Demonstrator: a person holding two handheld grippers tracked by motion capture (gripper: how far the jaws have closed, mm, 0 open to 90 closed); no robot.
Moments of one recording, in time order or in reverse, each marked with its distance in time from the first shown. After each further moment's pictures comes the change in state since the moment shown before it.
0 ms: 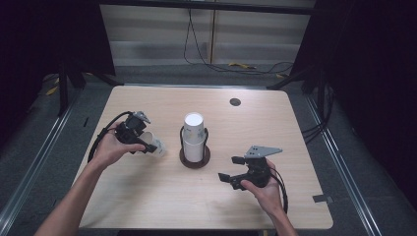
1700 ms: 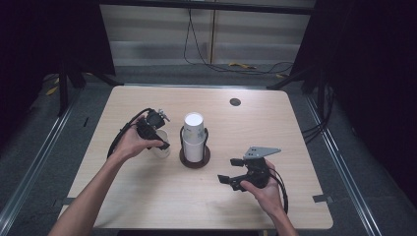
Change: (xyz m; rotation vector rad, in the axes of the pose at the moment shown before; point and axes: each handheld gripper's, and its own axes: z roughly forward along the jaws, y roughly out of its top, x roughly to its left) left arm -0.012 0.041 0.032 0.103 0.065 0.022; right arm 0.000 -0.001 0.002 0.031 0.027 -0.003
